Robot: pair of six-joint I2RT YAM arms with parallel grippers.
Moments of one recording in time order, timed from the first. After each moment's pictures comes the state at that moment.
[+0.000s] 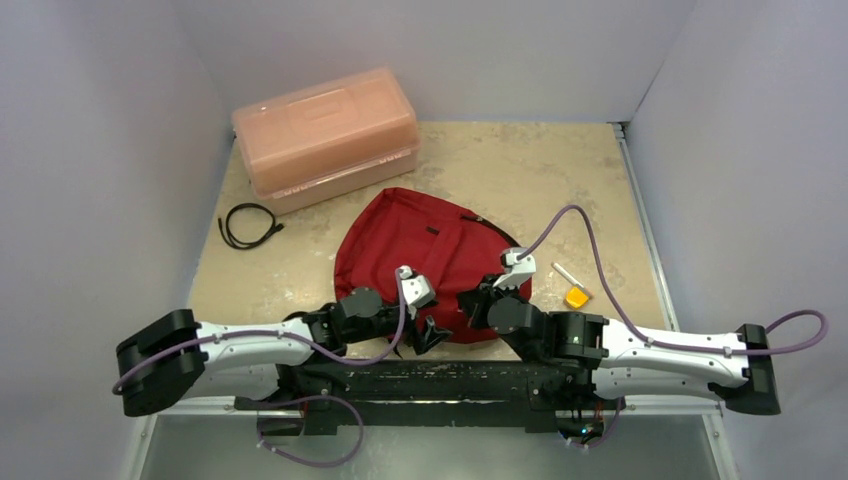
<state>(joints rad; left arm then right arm) -1.12 1.10 0.34 0.52 0.10 -0.19 1.34 0.83 0.64 -0.33 0.76 0.92</state>
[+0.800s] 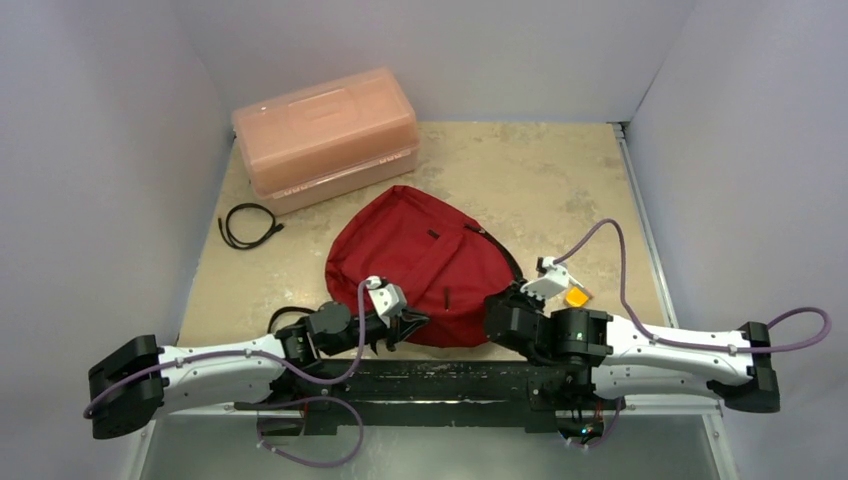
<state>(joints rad) -1.13 0.89 0.20 0.59 0.02 -0.15 1.36 0.87 0.72 -0.79 0.88 1.54</state>
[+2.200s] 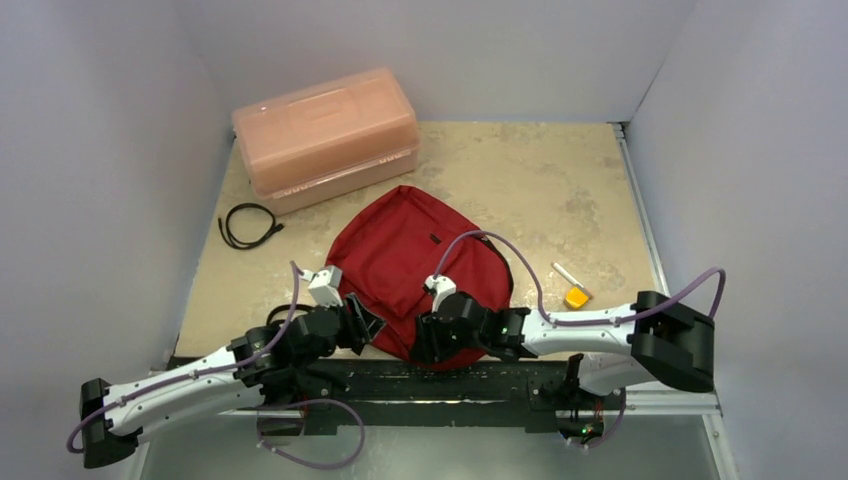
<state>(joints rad) -1.12 0.45 0.28 -0.37 -0.36 -0.99 1.23 1.32 0.56 0.04 -0.01 0.80</state>
